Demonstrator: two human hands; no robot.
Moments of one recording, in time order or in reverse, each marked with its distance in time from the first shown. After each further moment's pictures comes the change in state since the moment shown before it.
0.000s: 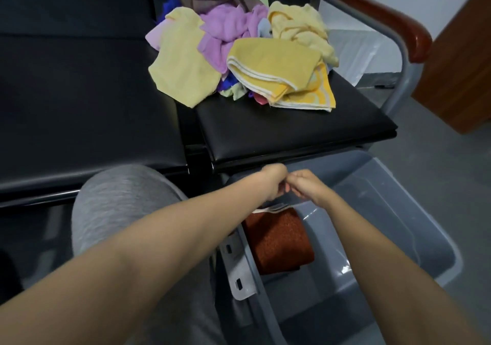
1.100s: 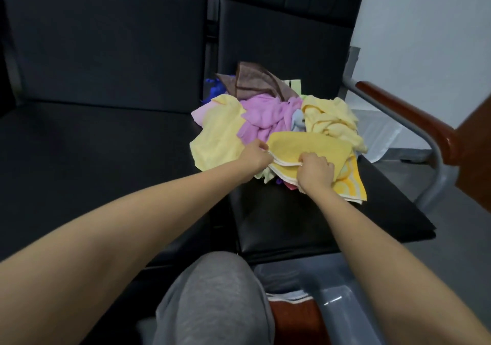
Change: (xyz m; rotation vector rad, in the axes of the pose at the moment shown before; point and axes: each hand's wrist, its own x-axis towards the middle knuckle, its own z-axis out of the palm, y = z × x) left_hand -0.013 0.186 -0.097 0.427 0.376 0.773; right_hand 0.094 -0.187 -0.026 -0.859 0.631 -0.288
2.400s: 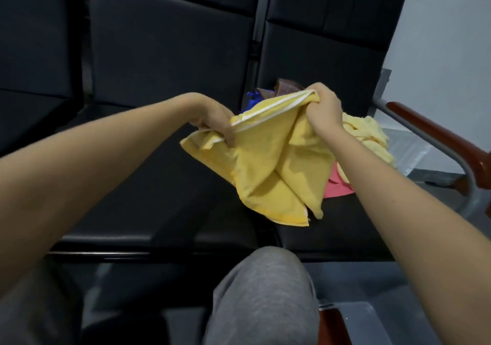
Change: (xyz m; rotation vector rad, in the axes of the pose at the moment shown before) left_hand -0.049 0.064 -0.218 0.788 -0.478 -0.165; right_hand 0.002 -0.124 -0.130 0.734 0.203 -0.185
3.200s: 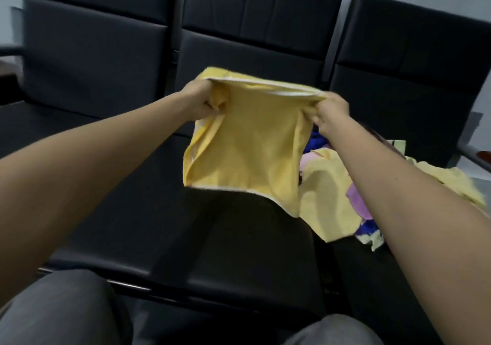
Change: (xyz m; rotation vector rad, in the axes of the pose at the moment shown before) left_hand -0.052 -0.127 -0.104 -1.161 0.945 0.026; right_hand 0.082 -0.114 0.112 0.886 -0.144 0.462
